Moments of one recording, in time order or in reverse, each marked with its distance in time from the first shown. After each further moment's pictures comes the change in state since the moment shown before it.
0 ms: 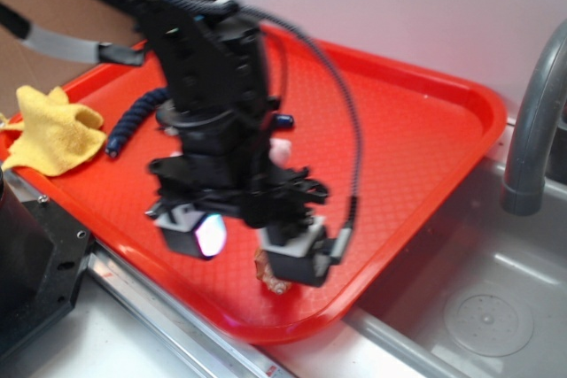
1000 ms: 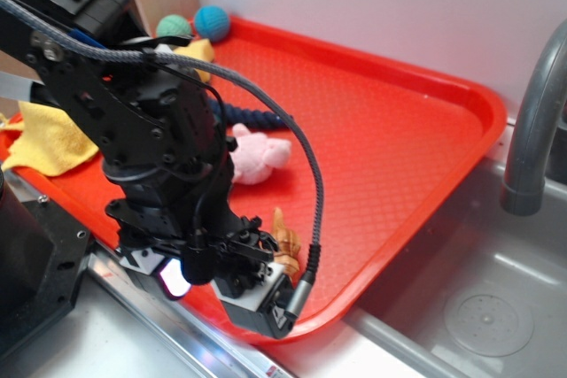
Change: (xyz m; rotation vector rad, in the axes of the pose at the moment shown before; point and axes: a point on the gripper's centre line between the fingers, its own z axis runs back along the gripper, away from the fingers) arm -0.030 0.000 0.001 -0.047 -0.044 -0.104
